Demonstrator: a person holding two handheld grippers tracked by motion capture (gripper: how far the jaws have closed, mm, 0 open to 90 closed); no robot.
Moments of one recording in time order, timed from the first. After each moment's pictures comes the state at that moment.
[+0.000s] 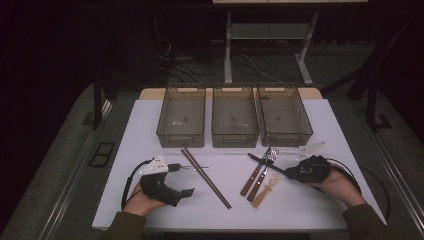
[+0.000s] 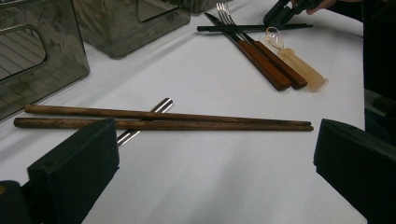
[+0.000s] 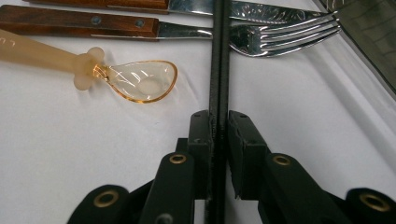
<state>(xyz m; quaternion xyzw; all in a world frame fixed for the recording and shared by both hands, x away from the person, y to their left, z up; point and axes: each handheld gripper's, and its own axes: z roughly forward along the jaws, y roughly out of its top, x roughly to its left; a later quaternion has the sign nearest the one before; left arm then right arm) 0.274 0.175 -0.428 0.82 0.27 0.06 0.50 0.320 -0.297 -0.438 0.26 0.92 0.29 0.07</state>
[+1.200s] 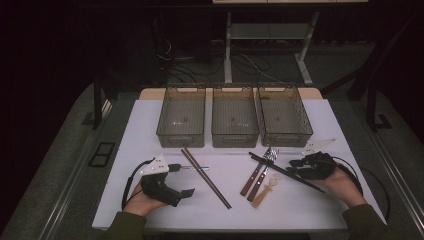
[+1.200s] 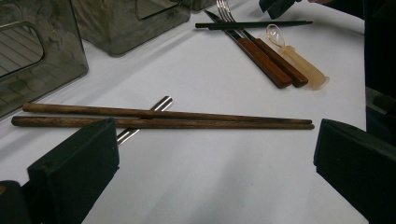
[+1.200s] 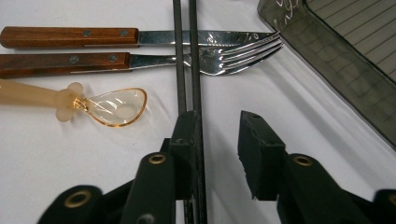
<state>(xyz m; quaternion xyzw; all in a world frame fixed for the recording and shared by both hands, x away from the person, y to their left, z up) 0.274 0.174 -0.429 0.82 0.27 0.06 0.50 0.322 -0.309 -0.432 0.31 0.89 0.33 0.10</state>
